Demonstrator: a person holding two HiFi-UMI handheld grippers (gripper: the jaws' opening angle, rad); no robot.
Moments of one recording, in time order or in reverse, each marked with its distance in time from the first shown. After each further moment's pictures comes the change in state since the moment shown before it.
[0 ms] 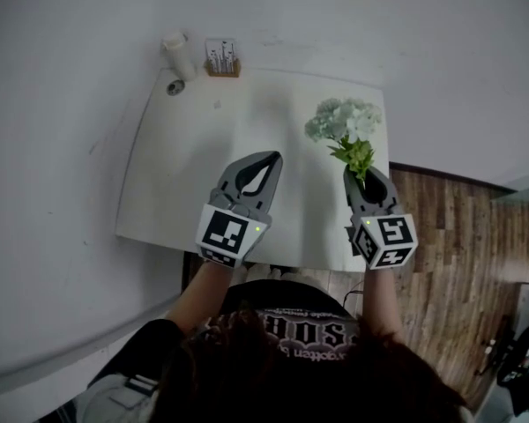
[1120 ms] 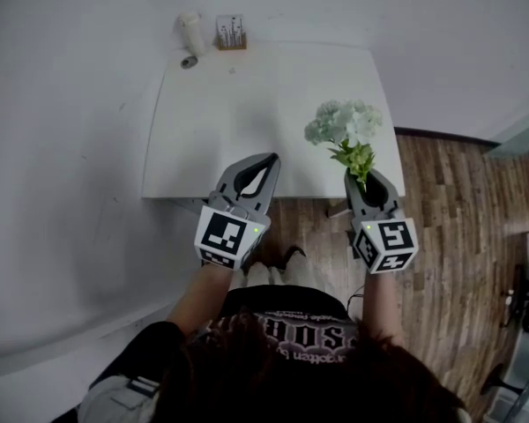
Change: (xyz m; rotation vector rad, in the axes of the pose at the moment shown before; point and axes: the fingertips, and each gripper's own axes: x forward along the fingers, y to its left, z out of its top) left arm -0.196 -0.047 -0.003 -0.005 -0.026 -0.116; right arm -0.149 0.164 -0.026 0.015 -0.021 -0.128
